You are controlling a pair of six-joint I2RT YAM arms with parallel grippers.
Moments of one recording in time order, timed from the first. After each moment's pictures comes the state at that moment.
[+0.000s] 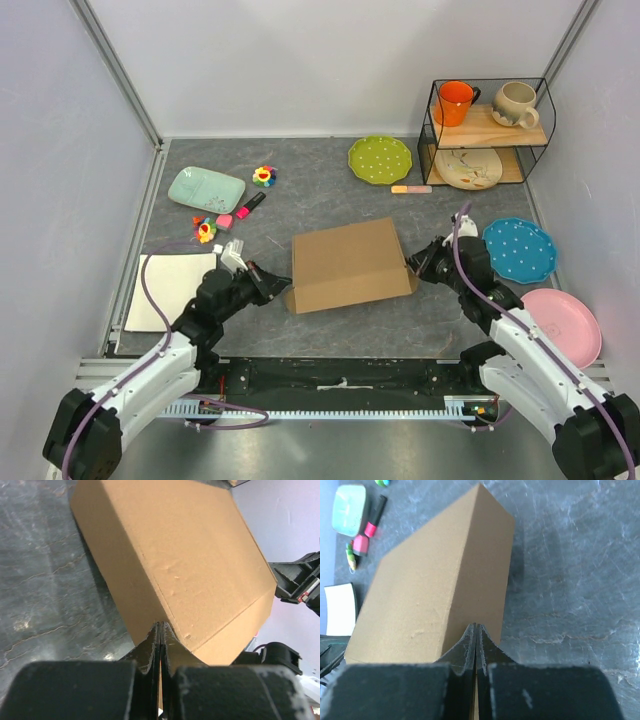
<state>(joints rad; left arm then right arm) -0.51 0.70 0.12 0.27 0.21 -0.93 0.37 0.79 0.43 -0.14 -0.11 0.70</state>
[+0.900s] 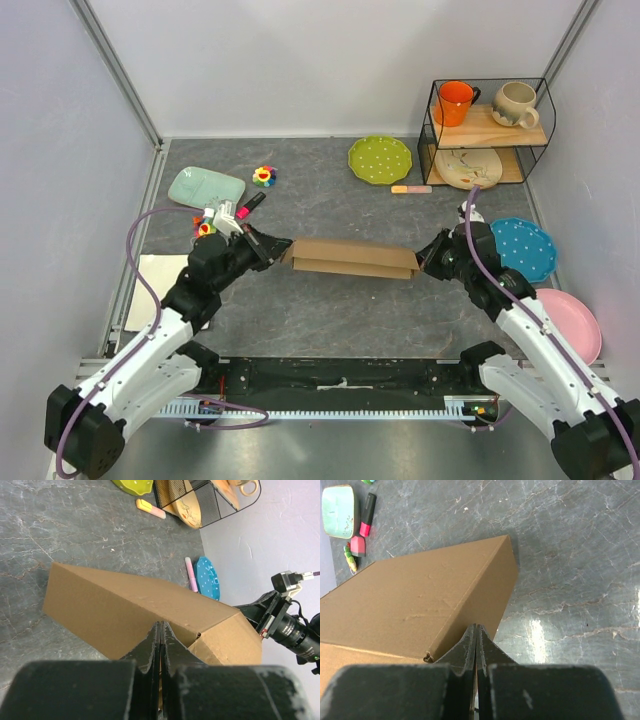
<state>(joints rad) -0.49 0.78 0.49 0.09 0.17 -0.92 0.36 0.81 0.65 -0.45 -0.09 0.77</state>
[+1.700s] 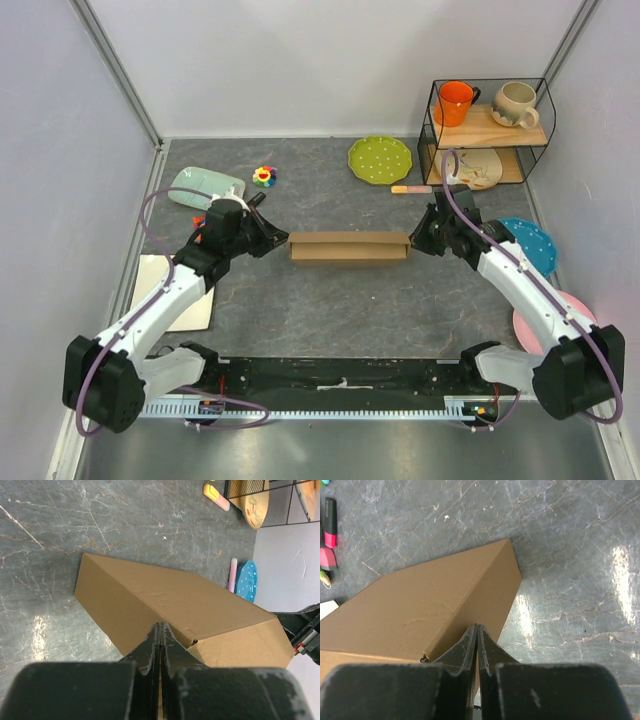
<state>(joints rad) -0.42 1.07 0.74 -0.21 0.18 -0.95 0.34 1.17 0.94 -0.61 -0.07 0.78</state>
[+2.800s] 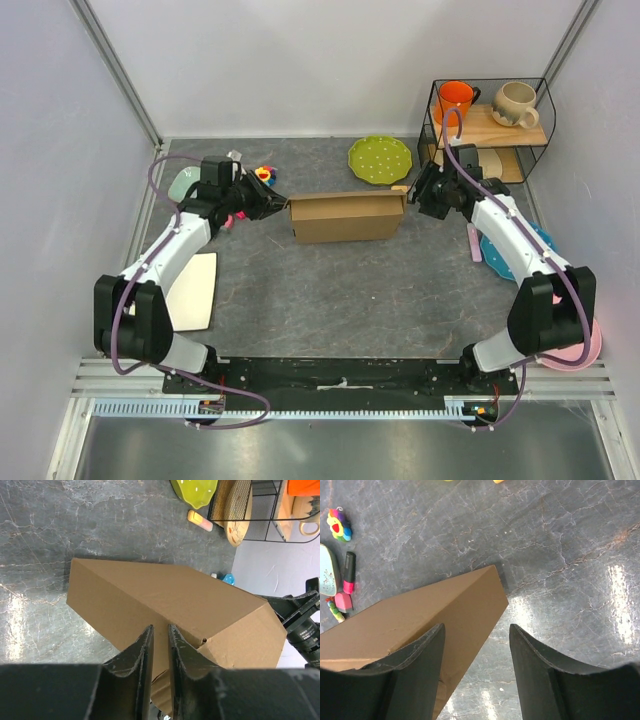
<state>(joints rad) -0.22 1.45 1.09 -0.27 0.43 -0.91 0.19 1.50 1.25 -0.55 -0.13 0.66</state>
